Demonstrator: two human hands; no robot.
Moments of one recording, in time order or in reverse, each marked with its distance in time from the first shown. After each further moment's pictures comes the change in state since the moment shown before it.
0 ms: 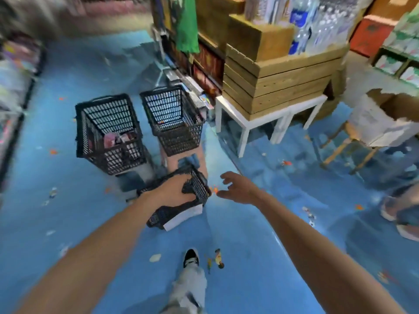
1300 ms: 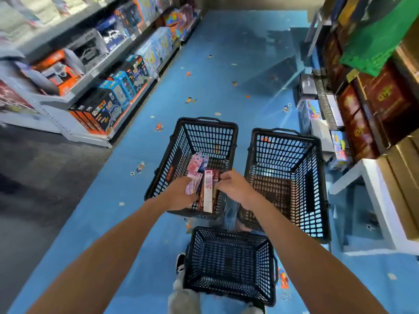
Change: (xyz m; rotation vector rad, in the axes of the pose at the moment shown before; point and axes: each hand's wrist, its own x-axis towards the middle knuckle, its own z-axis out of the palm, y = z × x) left_hand 0.202 -0.343 -0.259 -0.385 0.293 -0.768; right_hand 0.554 -0.316 0.072 0.126 -0.573 -0.136
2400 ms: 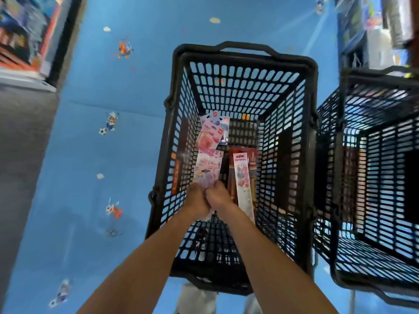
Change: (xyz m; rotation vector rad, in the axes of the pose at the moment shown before) left_hand 0.273 -0.182 0.130 -0.692 -0.090 -0.441; right_hand 0.313 0.088 0.220 0.315 0.048 0.637
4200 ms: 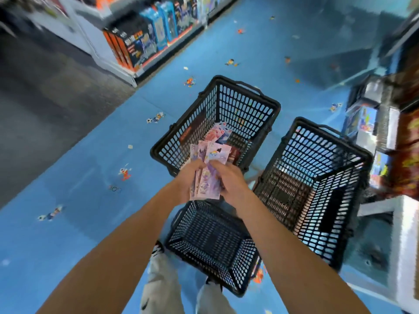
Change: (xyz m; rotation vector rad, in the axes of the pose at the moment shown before) left_hand -0.313 0.044 0.054 -0.835 -0.108 0.053; right_hand -0.243 0.060 -0.153 0.186 -0.318 -0.403
